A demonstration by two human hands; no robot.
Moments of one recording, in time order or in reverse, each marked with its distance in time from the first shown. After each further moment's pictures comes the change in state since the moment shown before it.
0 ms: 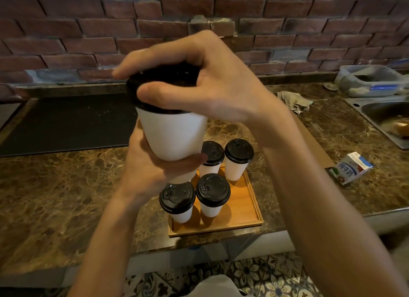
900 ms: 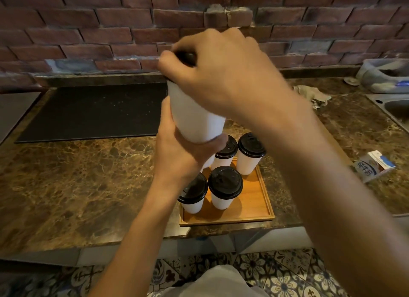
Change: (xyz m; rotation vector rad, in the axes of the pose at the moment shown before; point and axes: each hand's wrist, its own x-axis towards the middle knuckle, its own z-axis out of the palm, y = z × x) left_hand -0.002 -0.003 0.017 0.053 0.149 -0.044; right_hand 0.010 0.002 0.022 -0.567 0.086 0.302
